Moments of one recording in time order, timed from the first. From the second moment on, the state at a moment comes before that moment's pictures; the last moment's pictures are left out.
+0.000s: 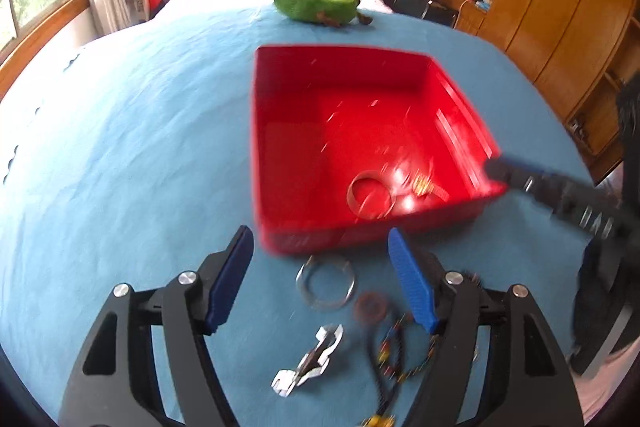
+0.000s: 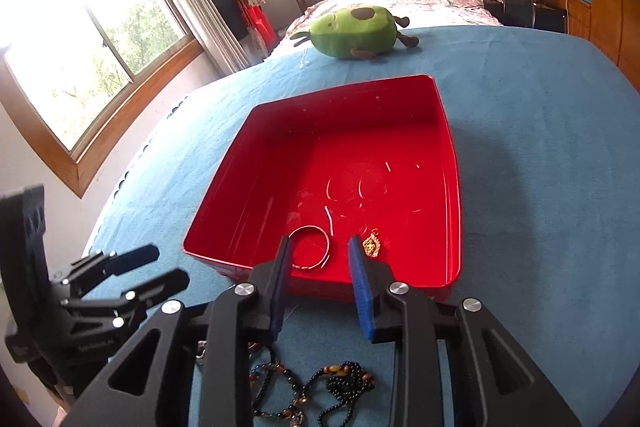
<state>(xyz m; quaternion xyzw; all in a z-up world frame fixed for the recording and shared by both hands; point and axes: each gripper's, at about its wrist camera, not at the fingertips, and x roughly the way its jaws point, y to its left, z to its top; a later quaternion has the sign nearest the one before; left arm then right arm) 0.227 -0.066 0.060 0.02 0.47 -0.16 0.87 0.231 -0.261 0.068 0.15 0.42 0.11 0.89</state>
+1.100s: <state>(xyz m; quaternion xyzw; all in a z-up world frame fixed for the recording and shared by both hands) 0.182 -0.041 -0.026 0.06 0.52 -0.17 0.84 0.129 -0.274 0.002 0.13 0.47 0.09 0.87</state>
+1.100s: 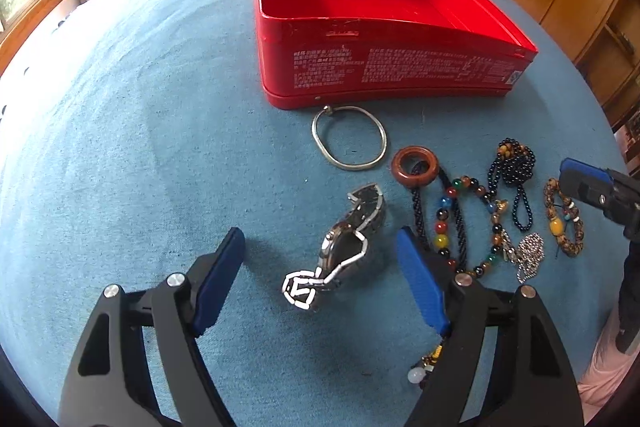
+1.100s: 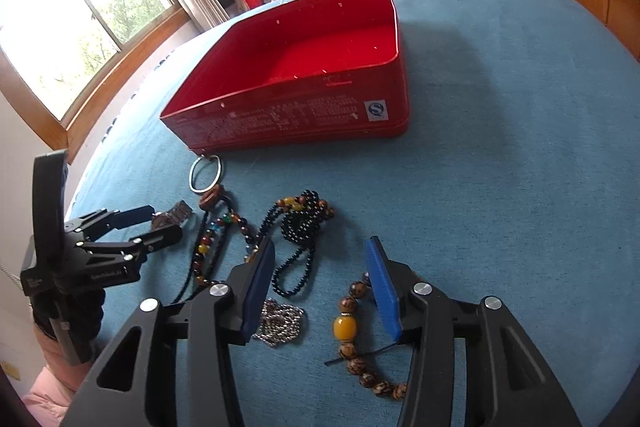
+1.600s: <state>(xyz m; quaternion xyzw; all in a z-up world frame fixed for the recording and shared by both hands) 0.176 -0.055 -0.028 0.08 0.50 -0.17 0.85 0.128 -0.282 -0.009 0.15 0.48 0.10 0.86</state>
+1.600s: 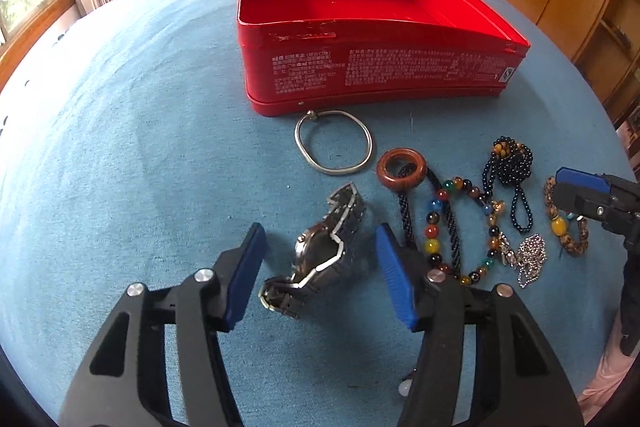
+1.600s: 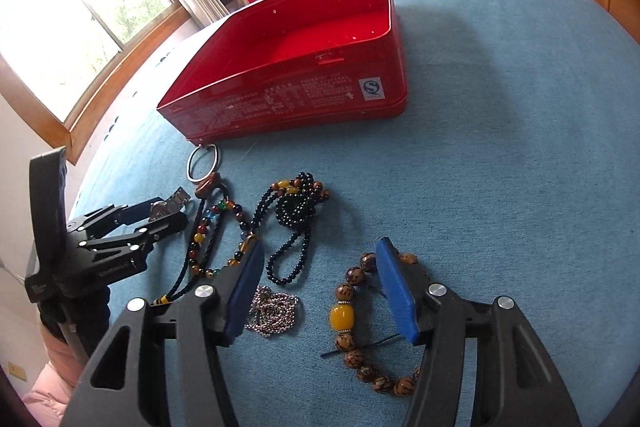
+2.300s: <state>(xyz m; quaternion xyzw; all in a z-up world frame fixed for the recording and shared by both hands) 0.168 -0.030 -0.014 0.01 0.49 -0.16 0.85 0.101 -0.302 -0.009 0.16 0.48 0.06 0.86</state>
